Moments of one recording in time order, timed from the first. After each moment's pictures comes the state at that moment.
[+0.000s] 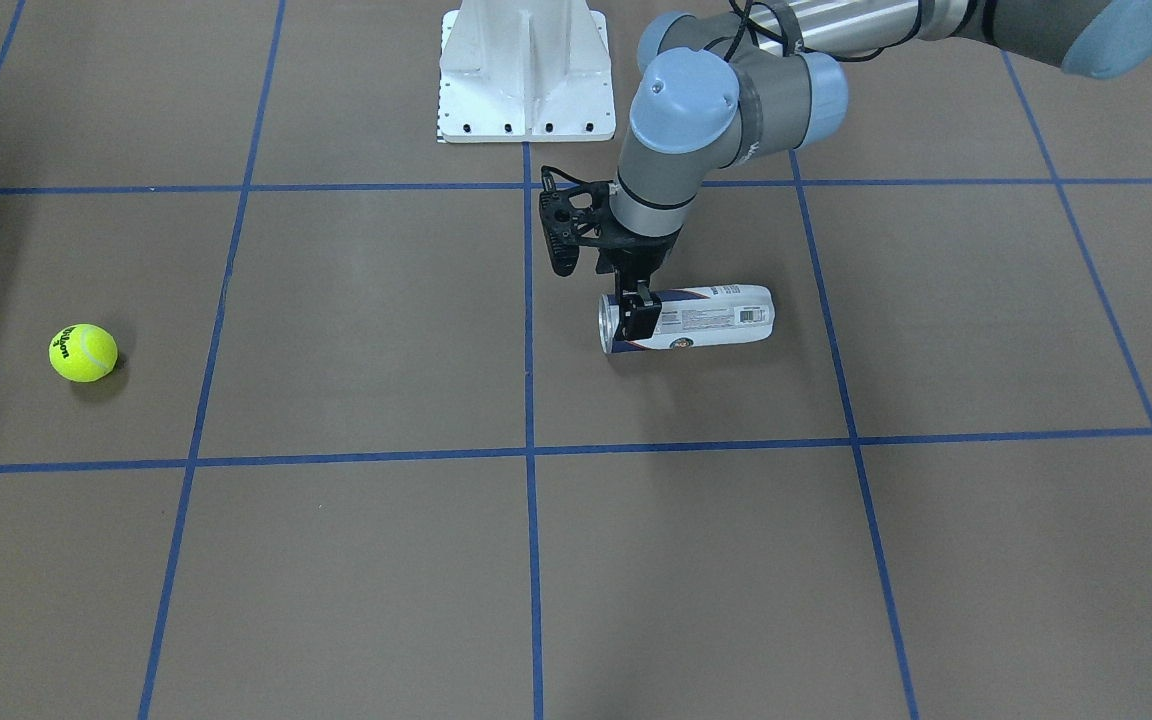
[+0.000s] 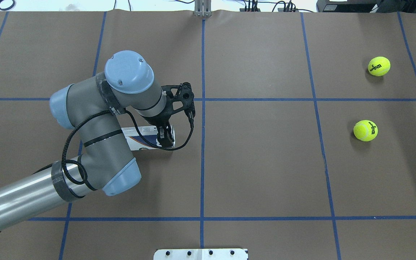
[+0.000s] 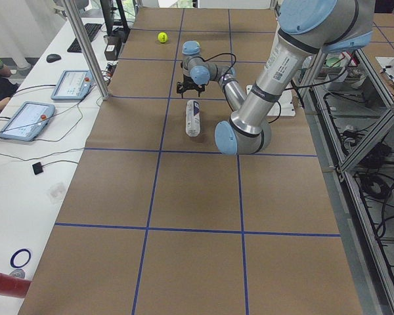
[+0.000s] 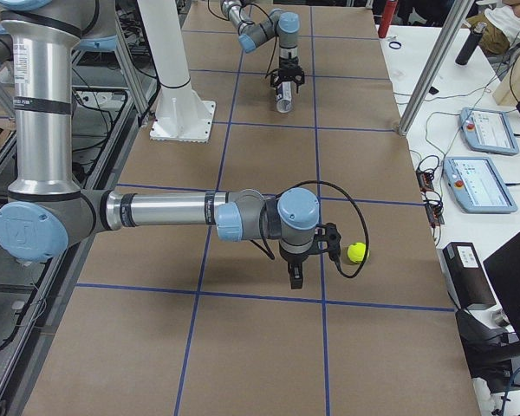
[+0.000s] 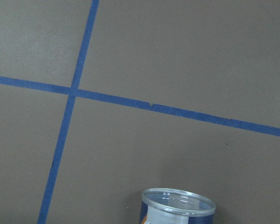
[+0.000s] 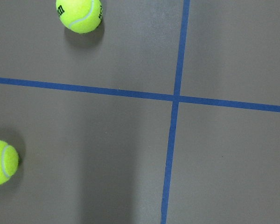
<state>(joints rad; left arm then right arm) -0.58 -2.27 -1.64 -1.64 -1.96 0.22 1.54 -1.63 1.70 -1.52 2.39 0.00</state>
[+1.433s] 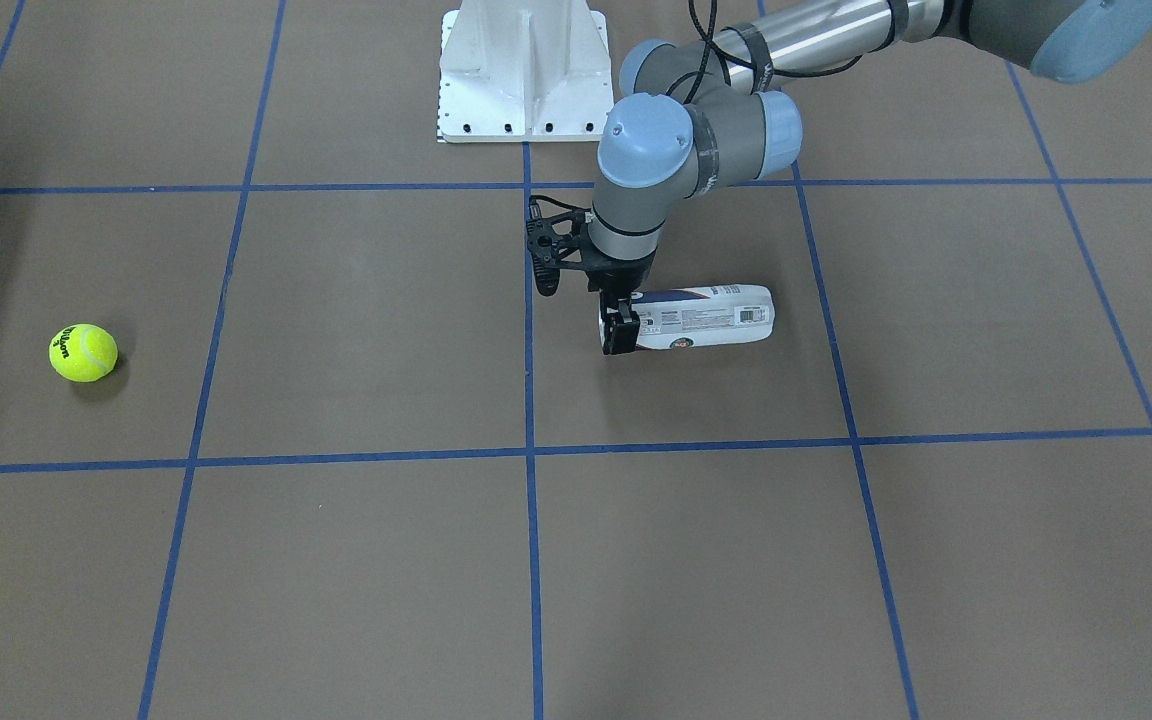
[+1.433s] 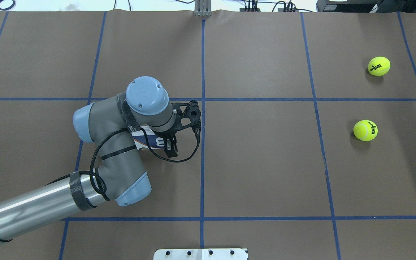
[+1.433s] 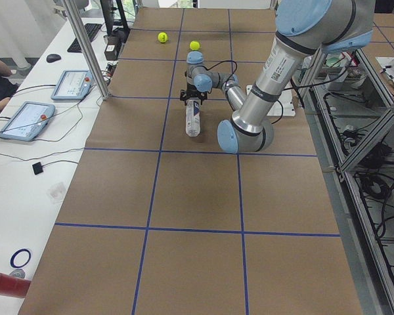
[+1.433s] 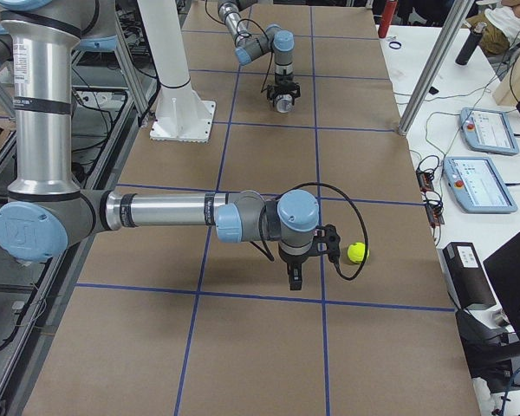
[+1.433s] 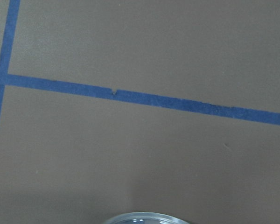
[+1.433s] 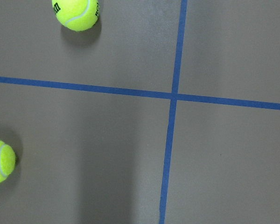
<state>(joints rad) -0.53 -2.28 -1.53 -1.71 -1.89 0.22 1.54 -1.64 1.69 -1.52 2.39 0.00</state>
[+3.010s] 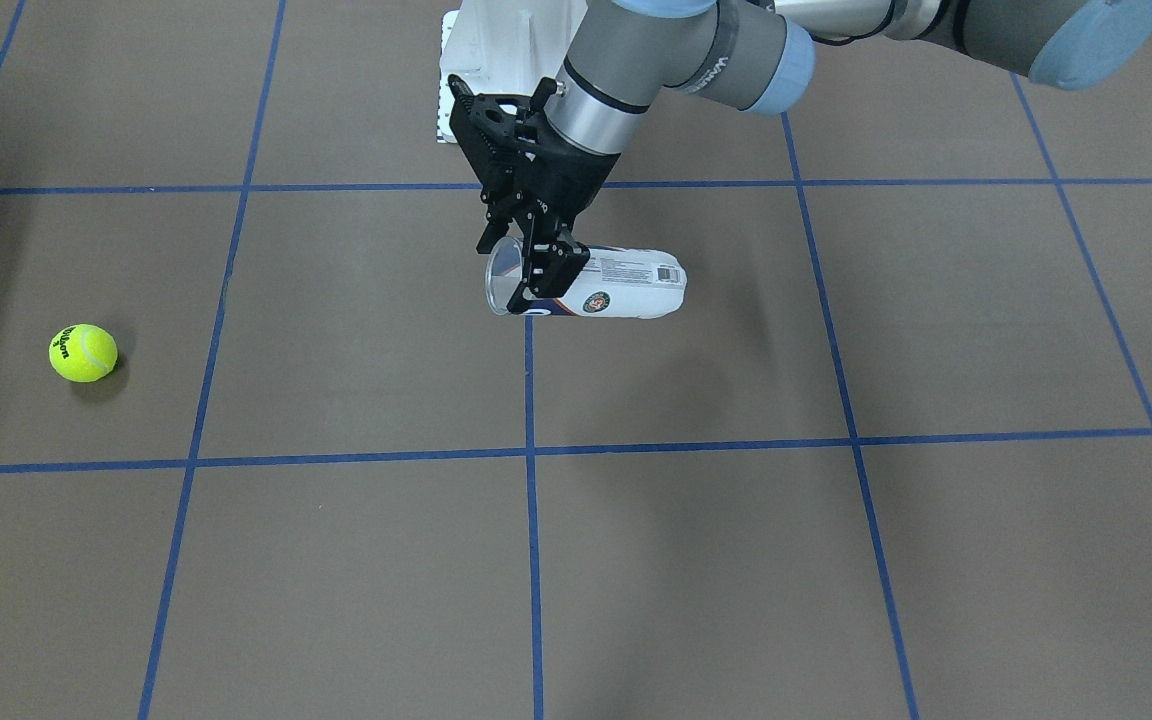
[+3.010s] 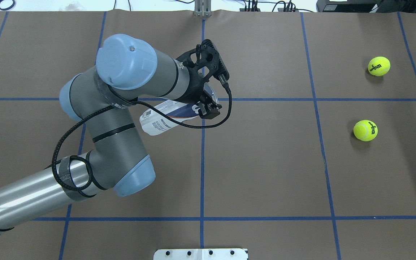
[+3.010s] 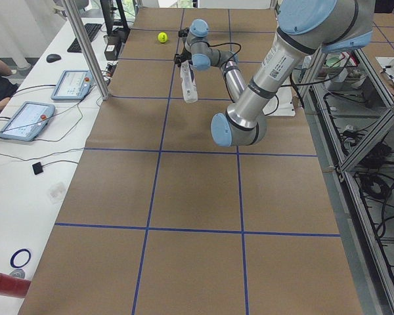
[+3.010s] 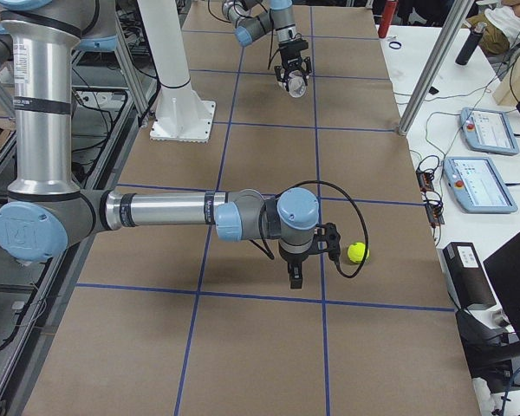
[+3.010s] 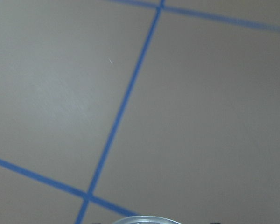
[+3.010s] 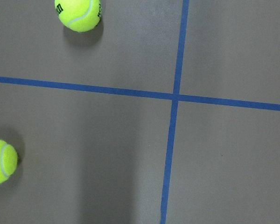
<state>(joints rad) -0.59 -2.36 -1.69 -2.03 -1.79 -0.20 1.54 -1.64 1.70 -1.52 2.39 0.00</state>
